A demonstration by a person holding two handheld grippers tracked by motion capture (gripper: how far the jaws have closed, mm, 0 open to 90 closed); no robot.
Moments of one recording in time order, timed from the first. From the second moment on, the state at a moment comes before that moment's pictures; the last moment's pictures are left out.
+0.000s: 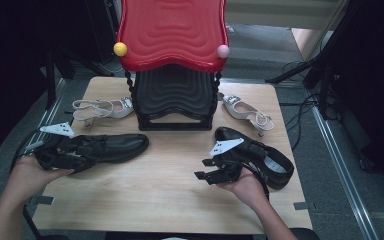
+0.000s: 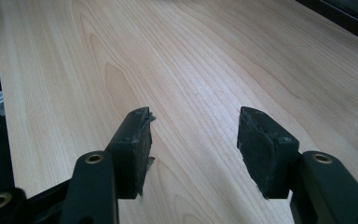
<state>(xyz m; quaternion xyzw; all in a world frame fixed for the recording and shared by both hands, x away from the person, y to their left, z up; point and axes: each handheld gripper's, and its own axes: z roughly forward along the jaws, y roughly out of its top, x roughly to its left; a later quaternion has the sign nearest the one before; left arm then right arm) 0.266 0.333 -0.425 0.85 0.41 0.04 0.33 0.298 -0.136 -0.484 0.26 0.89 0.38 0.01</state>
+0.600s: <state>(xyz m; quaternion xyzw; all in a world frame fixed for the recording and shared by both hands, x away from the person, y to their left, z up) 0.291 0.344 -0.457 0.86 0.42 0.04 0.28 0.299 -0.132 -0.488 0.26 0.89 0.37 0.01</state>
